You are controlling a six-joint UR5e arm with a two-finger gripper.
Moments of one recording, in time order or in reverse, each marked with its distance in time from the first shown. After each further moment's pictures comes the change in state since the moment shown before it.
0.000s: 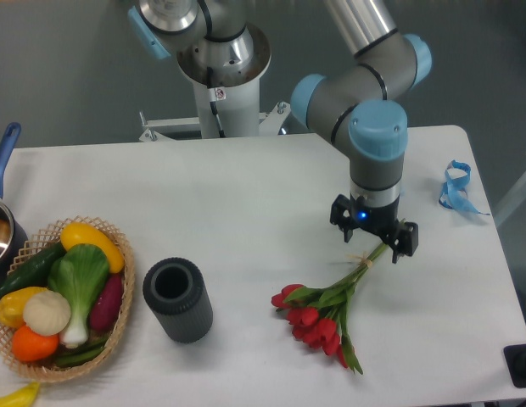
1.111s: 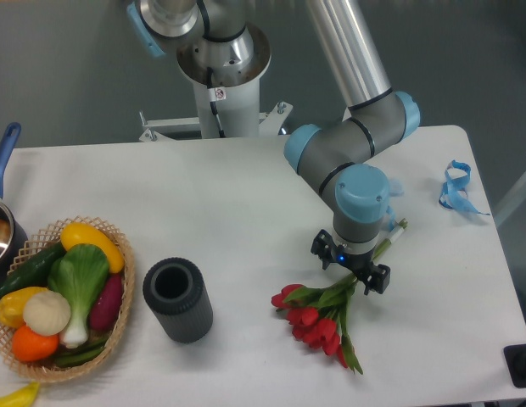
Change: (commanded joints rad) arm -0.035 -0.095 0.005 0.005 0.000 0.003
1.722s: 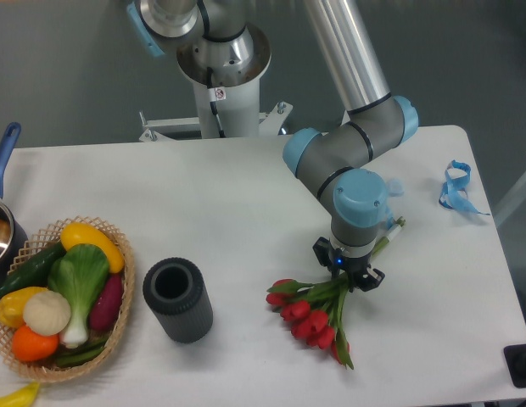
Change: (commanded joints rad) arm -0.002 0.003 0.000 -0.002 0.002 -0.008
